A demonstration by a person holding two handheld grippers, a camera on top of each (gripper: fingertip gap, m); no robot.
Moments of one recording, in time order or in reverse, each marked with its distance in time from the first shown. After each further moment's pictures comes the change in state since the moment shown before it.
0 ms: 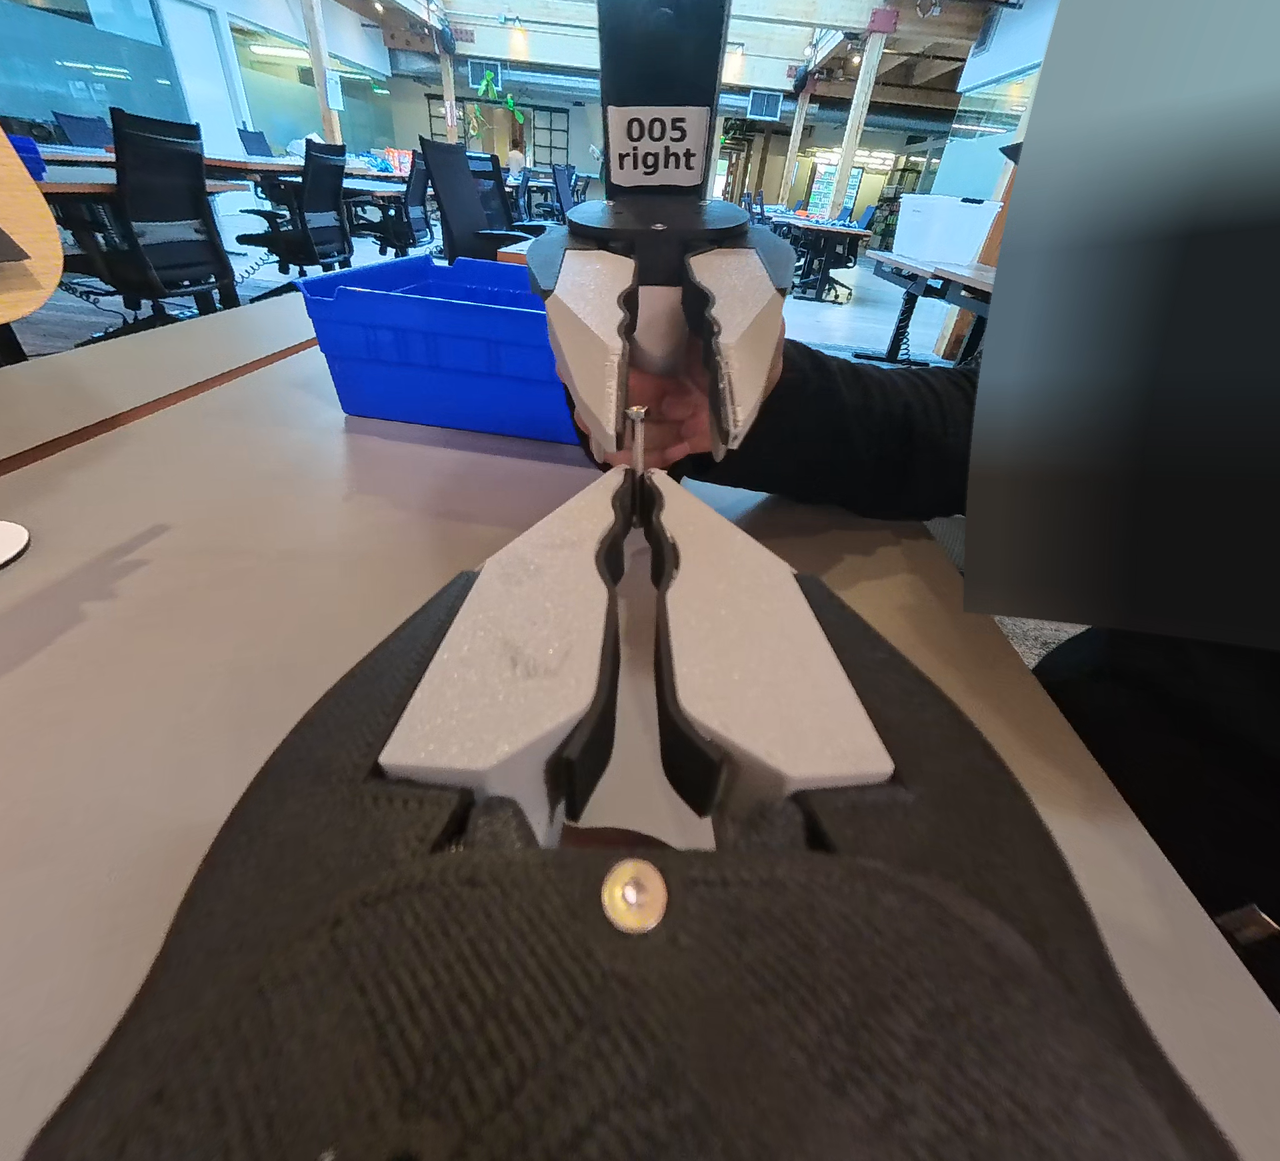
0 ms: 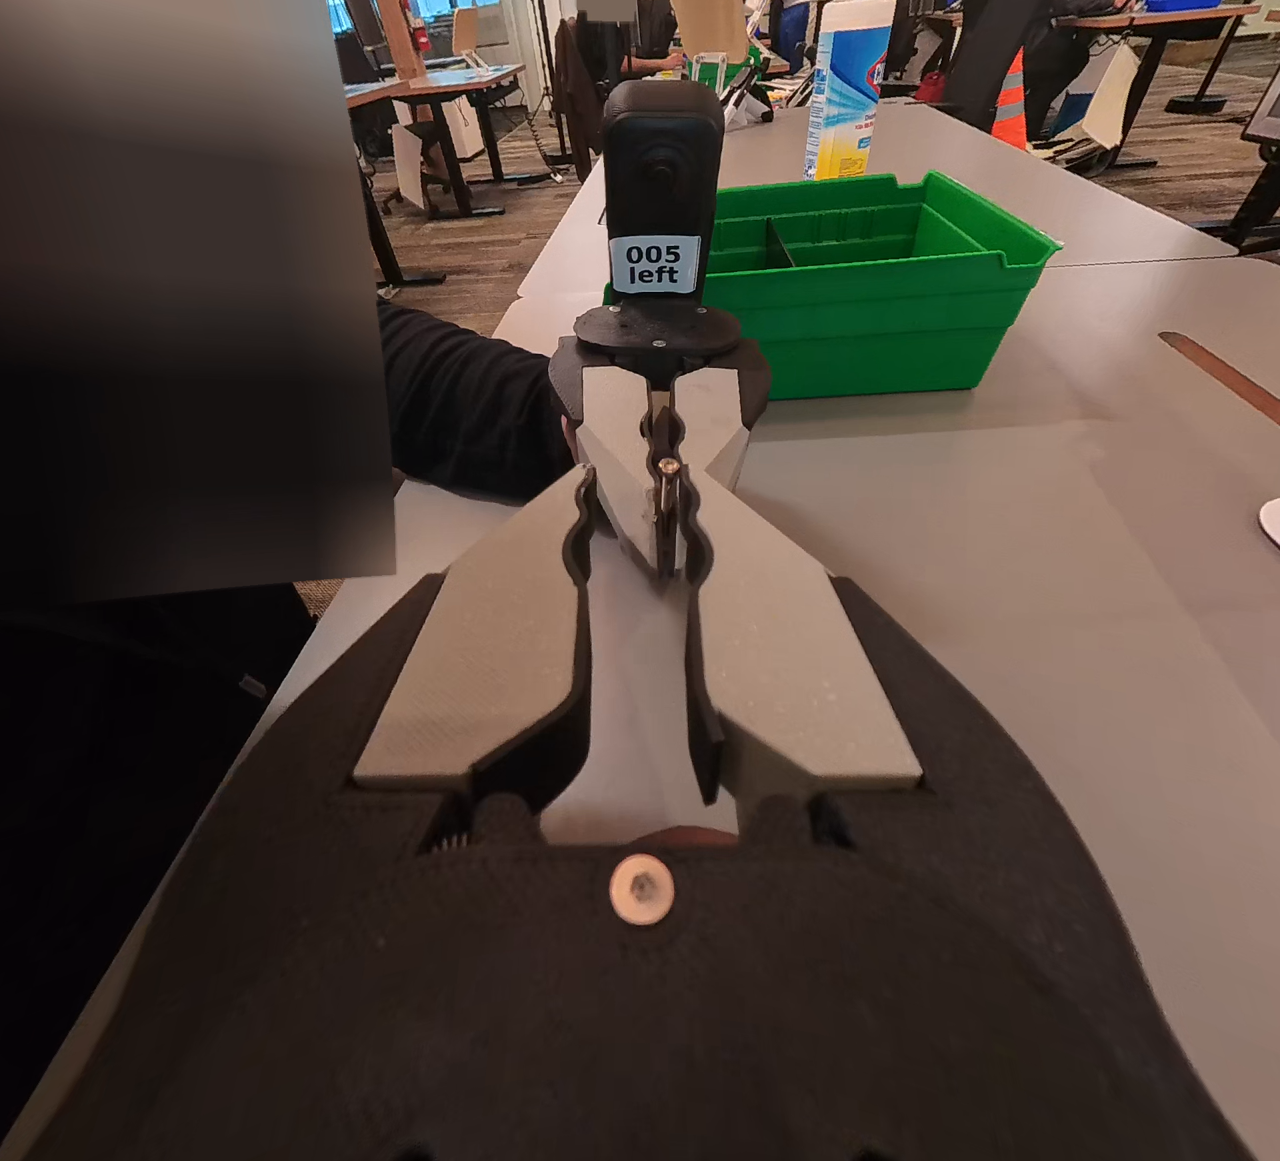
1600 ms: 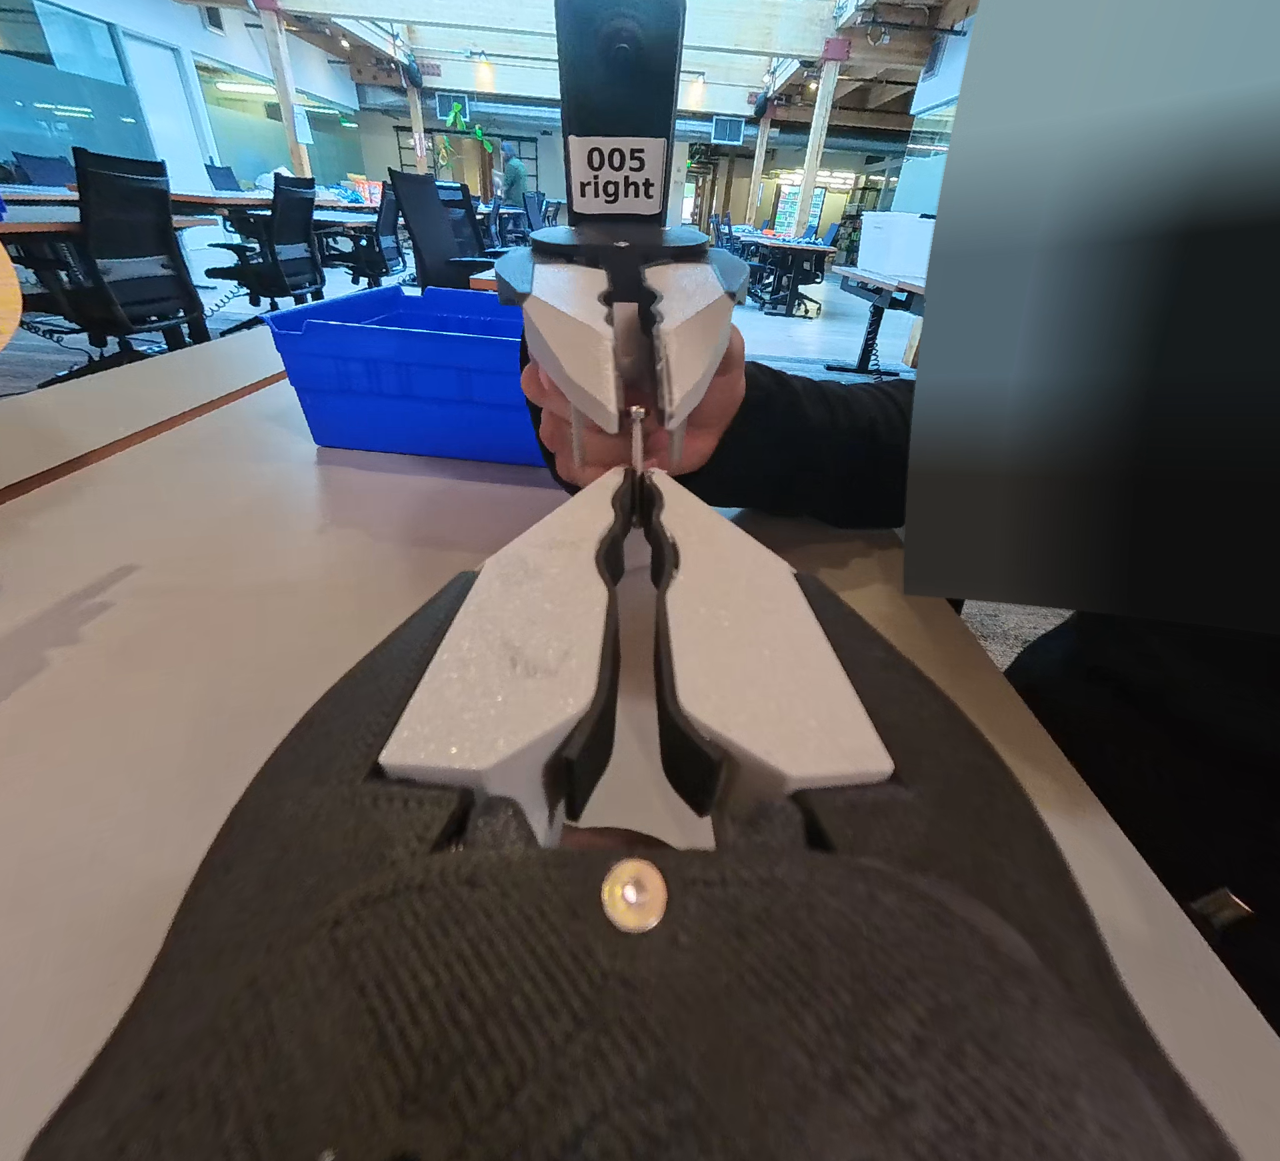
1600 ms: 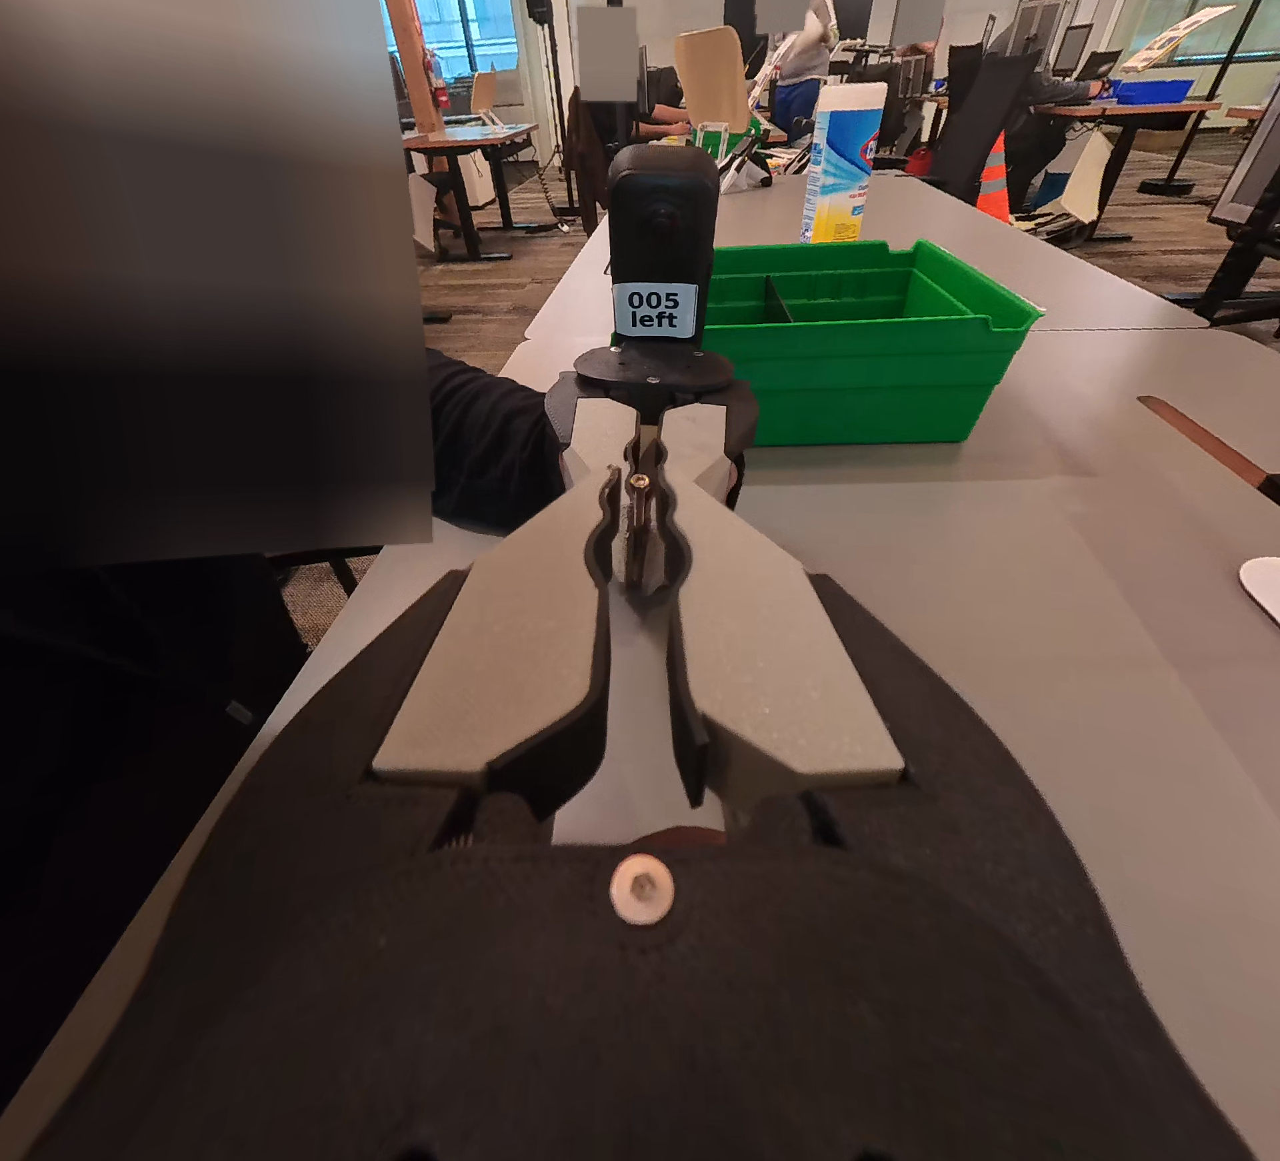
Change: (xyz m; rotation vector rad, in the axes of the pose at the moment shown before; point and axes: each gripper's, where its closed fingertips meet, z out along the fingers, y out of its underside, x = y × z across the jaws) left arm 0.011 -0.007 -0.001 0.033 0.049 0.019; right arm -0.003 -0.013 0.000 0.074 -0.009 -0.035
